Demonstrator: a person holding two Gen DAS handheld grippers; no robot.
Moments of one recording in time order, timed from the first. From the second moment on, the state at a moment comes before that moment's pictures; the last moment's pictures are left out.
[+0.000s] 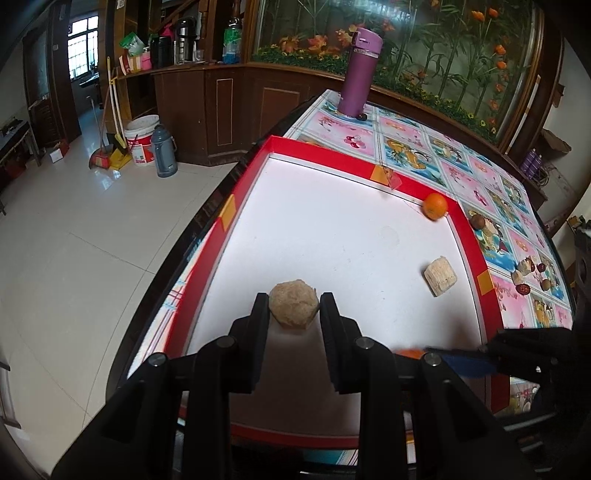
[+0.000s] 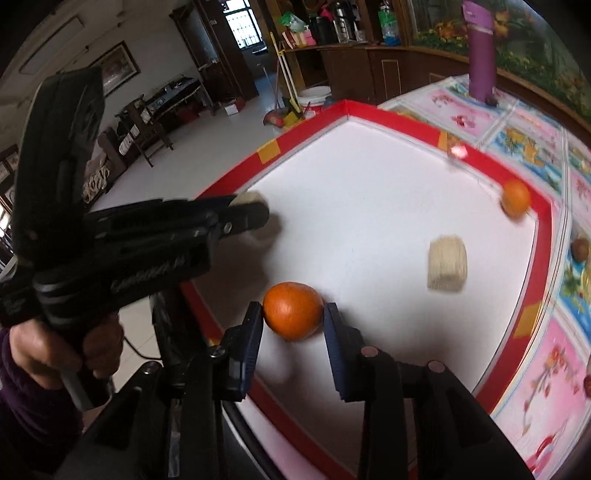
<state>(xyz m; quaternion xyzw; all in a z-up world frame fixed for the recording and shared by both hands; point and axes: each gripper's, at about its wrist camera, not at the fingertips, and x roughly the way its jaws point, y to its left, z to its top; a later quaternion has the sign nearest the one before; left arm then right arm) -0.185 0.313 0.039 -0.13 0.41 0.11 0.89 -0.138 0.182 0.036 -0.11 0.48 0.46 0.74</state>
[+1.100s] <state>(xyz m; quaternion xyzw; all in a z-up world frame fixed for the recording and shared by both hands) -0.141 0.226 0.040 -0.09 0.44 0.08 0.89 -0.091 0.071 0.067 -0.01 0.45 0.33 0.83</state>
